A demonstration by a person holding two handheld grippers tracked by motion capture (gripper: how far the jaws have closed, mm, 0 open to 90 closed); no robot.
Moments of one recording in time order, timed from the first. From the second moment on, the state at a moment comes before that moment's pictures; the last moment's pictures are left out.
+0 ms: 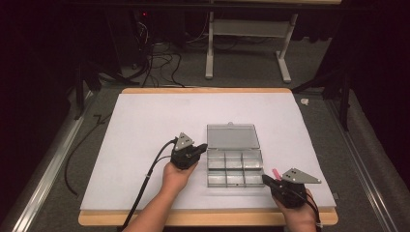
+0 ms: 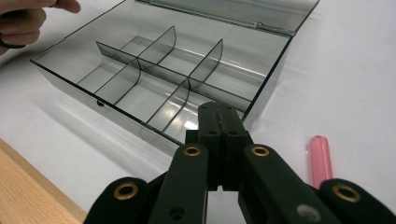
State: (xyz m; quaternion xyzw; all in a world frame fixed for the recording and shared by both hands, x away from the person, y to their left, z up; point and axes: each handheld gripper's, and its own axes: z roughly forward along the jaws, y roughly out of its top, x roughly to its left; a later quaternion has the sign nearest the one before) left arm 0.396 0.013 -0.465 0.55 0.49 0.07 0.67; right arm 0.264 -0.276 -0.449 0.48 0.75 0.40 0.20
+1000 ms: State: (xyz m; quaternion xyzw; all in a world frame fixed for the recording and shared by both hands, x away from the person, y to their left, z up) left arm 0.316 0.009 -0.482 0.59 0.50 0.03 0.64; right arm 0.276 -0.345 -0.464 0.57 0.70 0.34 0.26
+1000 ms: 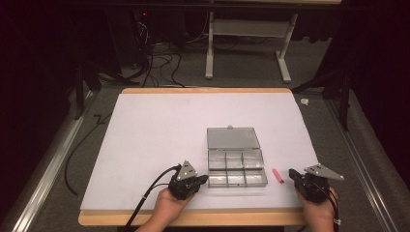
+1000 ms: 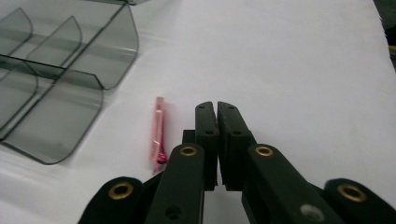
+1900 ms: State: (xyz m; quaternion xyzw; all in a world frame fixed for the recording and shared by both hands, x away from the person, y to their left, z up) left arm 0.368 0.139 -0.493 0.60 0.49 0.18 0.61; right arm 0.284 -0.342 -0.468 0.59 0.70 0.31 0.23
